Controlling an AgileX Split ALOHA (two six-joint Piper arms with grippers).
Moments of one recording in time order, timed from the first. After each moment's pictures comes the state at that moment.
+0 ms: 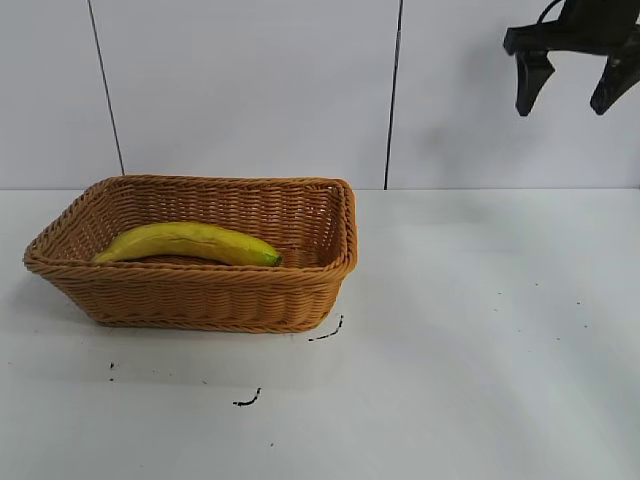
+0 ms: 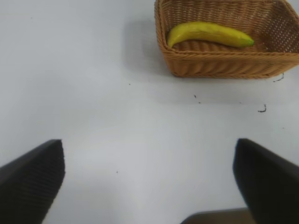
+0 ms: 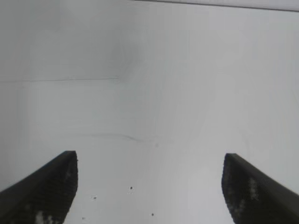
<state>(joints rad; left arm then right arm) -0.02 0.00 -0.49 -0.06 1.07 0.06 0.00 2.14 -2.12 0.00 1.22 0.01</state>
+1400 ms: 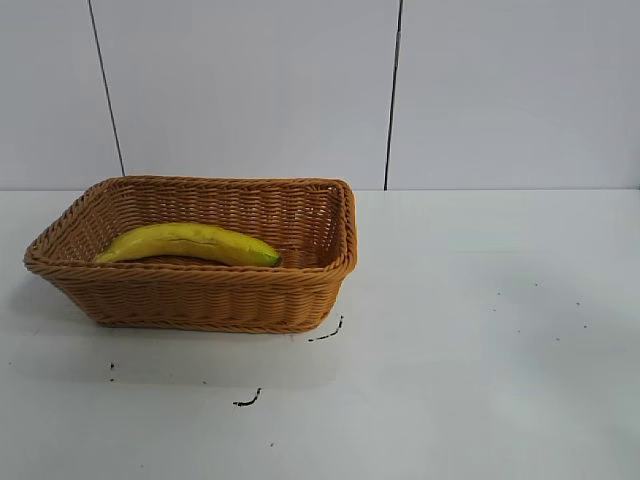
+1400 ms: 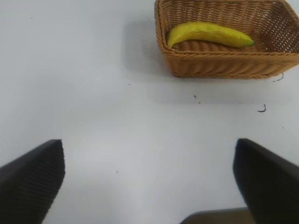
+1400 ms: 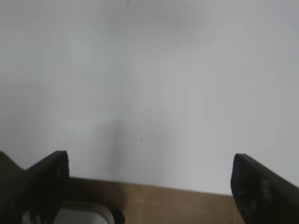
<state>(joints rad) -0.02 0.00 -0.49 -0.06 1.07 0.06 0.00 0.39 -0.52 -0.01 1.06 -0.04</state>
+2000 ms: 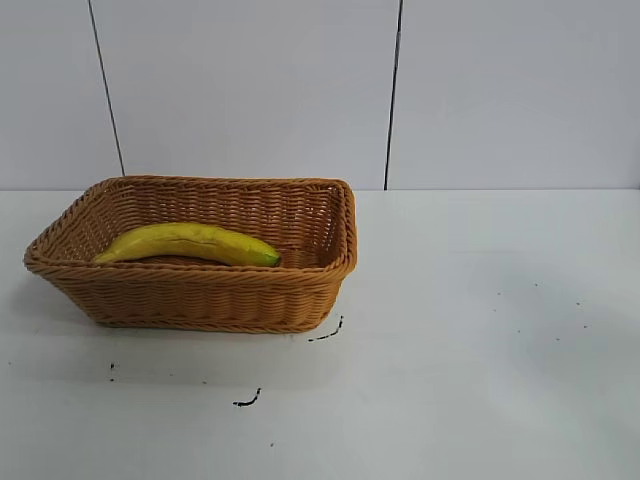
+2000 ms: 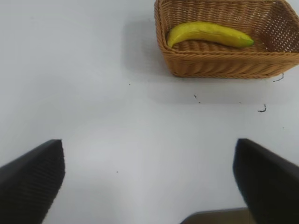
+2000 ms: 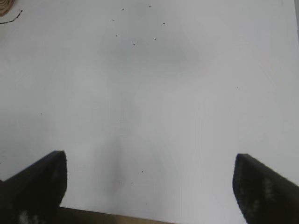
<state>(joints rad) -0.02 0.00 -0.49 -0.06 1.07 0.06 0.03 0.38 -0.50 -0.01 1.02 -0.04</state>
